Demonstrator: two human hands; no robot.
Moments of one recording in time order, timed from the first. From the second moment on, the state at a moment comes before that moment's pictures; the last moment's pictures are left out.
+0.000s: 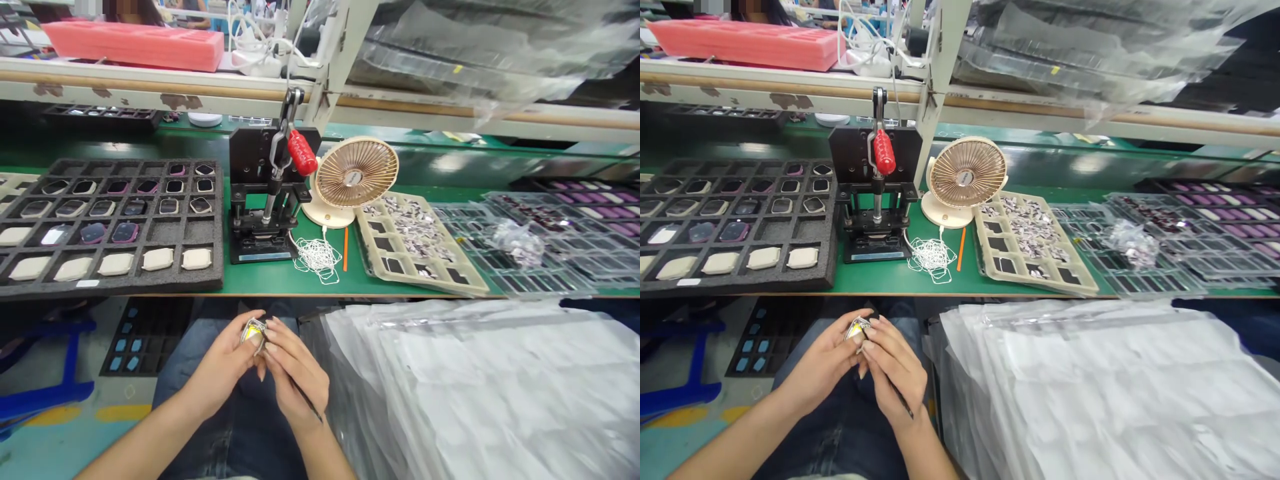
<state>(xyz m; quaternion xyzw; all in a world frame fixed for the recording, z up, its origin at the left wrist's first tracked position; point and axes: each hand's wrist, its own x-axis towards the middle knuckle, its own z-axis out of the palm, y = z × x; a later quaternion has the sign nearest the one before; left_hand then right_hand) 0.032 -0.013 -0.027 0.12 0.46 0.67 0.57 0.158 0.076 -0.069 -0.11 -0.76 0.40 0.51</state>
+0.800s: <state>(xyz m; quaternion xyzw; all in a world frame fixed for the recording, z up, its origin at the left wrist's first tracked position) 0.016 -0.026 -0.050 -0.05 0.35 0.68 0.64 0.148 0.206 -0.001 -0.50 -0.67 0.28 0.47</state>
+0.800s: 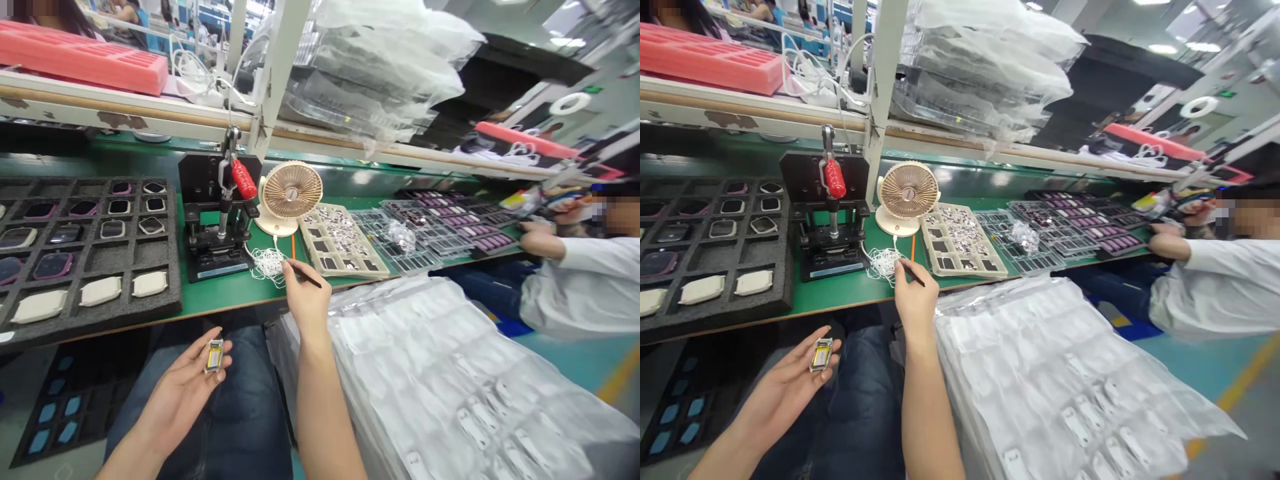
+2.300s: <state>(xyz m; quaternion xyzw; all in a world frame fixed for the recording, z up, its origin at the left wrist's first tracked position) 0.037 0.004 -0.028 -0.08 0.36 0.71 0.60 0.238 0.255 0.068 -0.46 -0.86 0.11 0.19</state>
